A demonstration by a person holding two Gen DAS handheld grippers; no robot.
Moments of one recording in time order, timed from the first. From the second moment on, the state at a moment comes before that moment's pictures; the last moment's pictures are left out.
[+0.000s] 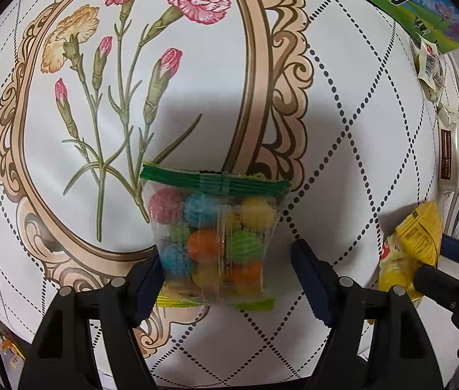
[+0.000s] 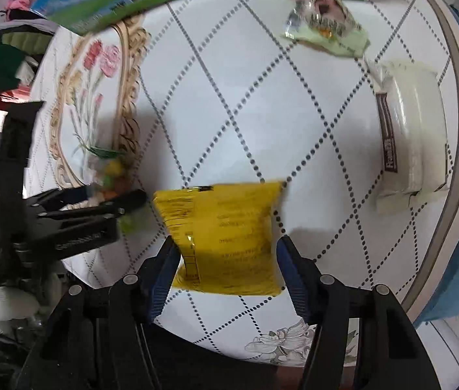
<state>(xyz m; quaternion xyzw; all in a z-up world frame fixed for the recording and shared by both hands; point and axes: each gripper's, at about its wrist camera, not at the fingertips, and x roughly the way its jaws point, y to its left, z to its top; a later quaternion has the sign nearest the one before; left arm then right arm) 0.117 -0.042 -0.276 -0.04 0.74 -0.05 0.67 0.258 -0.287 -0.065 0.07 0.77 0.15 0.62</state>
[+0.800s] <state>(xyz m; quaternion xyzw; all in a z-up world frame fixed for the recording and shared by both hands) 0.175 -0.026 -0.148 -0.09 0.65 -0.09 0.75 0.208 -0.301 -0.022 0.13 0.71 0.12 0.69</state>
